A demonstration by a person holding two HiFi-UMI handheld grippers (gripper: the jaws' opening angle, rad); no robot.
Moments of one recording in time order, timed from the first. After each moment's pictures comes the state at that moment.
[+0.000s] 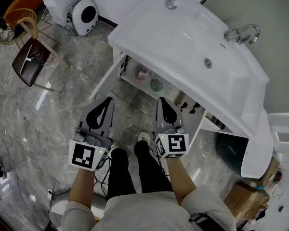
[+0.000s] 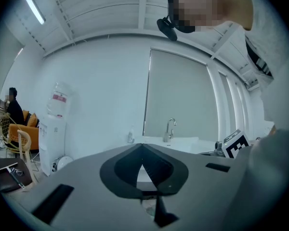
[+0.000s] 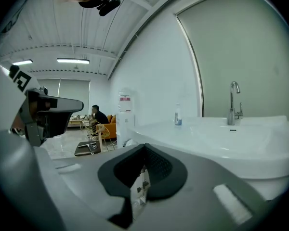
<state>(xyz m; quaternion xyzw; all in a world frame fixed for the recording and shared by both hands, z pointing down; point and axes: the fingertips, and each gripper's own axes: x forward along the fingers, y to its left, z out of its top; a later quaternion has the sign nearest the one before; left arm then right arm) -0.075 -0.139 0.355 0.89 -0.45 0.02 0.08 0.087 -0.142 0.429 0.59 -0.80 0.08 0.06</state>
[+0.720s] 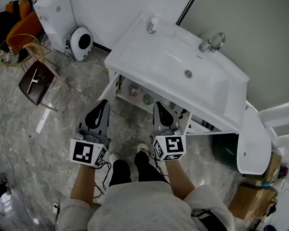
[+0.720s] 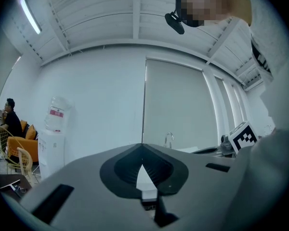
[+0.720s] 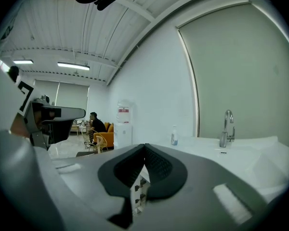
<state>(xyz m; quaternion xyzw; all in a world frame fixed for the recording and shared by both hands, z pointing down) -0.079 -0.118 0.238 0.89 -0.45 -0.01 0.02 0.094 -0.109 0.298 0.61 -0.79 0.05 0.04</state>
